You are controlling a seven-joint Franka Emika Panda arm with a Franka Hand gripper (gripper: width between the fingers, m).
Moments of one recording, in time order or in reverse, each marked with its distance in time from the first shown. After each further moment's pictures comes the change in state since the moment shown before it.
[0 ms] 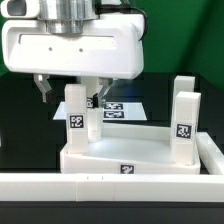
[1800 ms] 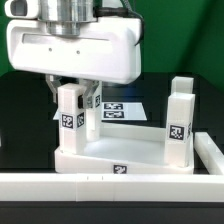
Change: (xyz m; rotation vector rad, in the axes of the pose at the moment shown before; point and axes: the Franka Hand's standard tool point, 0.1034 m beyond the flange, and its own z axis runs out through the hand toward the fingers) arm -0.001 0.002 0.000 -0.008 -0.005 0.380
